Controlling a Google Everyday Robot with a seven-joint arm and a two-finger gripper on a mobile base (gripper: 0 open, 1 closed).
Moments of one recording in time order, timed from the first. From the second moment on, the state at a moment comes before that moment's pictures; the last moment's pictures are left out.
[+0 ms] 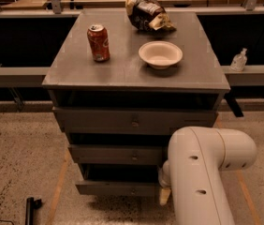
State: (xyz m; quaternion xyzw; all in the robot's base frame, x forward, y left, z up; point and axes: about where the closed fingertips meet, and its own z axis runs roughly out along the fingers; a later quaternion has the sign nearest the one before) arm 0.581 -0.151 0.190 -0.70 0.70 0.02 0.12
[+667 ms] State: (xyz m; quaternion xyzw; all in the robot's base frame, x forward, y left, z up) arm 0.554 -0.156 0.188 -0.68 0.72 0.04 0.11
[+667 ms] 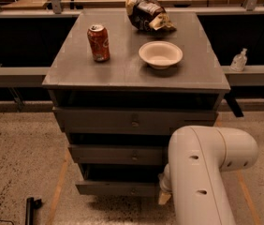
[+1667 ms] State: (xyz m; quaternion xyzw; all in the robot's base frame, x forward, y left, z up) arm 0.530 -0.149 0.182 -0.68 0.72 0.11 0.10
